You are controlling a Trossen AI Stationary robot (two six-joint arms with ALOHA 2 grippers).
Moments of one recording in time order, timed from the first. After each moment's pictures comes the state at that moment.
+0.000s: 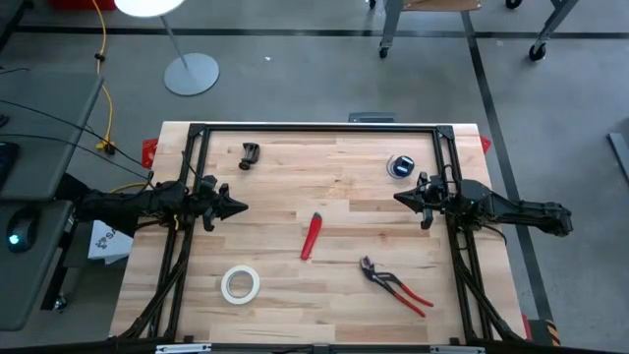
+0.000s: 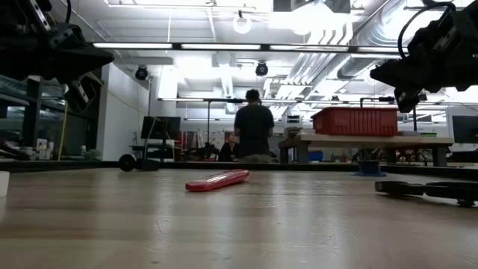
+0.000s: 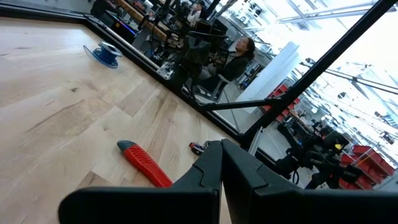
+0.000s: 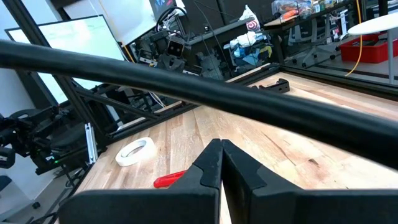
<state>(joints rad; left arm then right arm) -0.04 0.01 0.02 0.00 -0.03 -0.68 -0.11 0.04 0.01 0.02 0.01 0.36</state>
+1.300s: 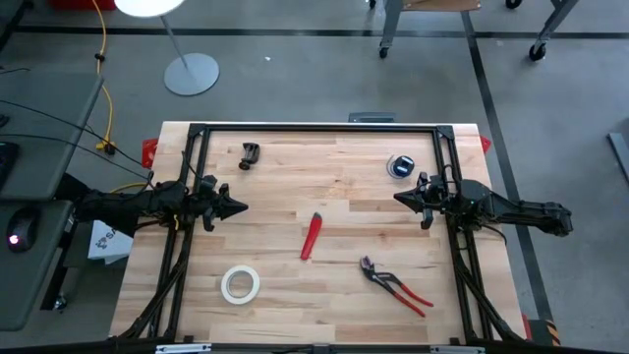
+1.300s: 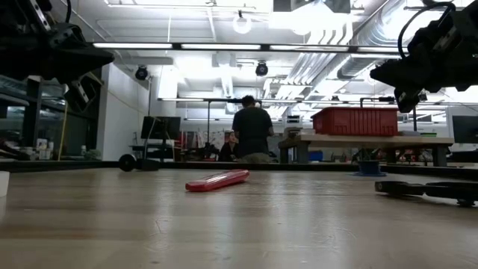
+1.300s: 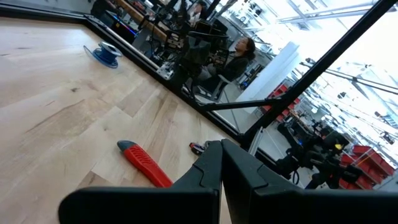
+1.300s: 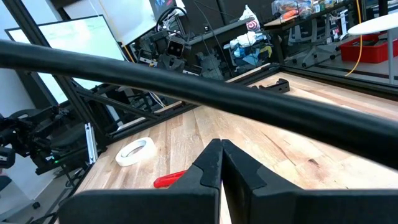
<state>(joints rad) -0.04 0.01 0.02 0.00 -0.03 -0.68 -0.11 0.04 0.01 0.02 0.01 0.36</state>
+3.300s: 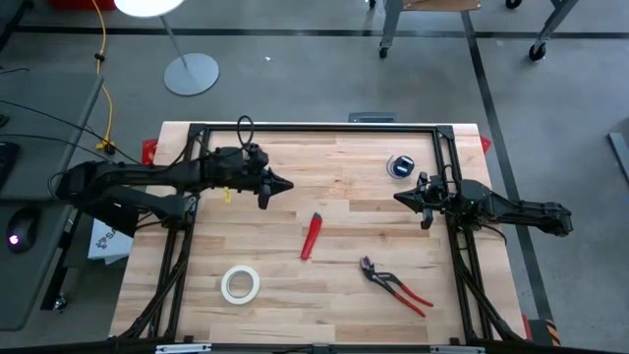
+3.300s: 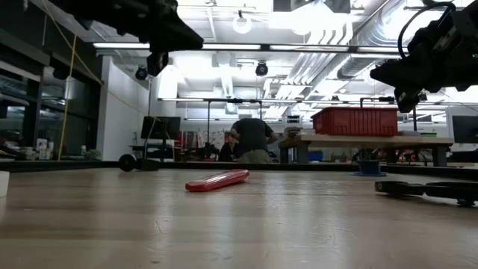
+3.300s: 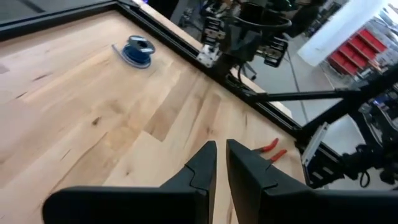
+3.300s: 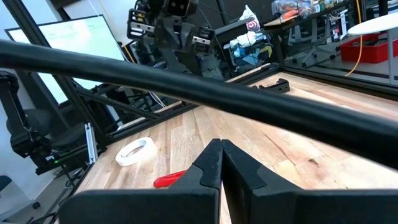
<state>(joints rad) 0.17 1.08 0.70 0.06 0.12 -0.54 -0.11 0.04 0.01 0.01 0.01 0.36</state>
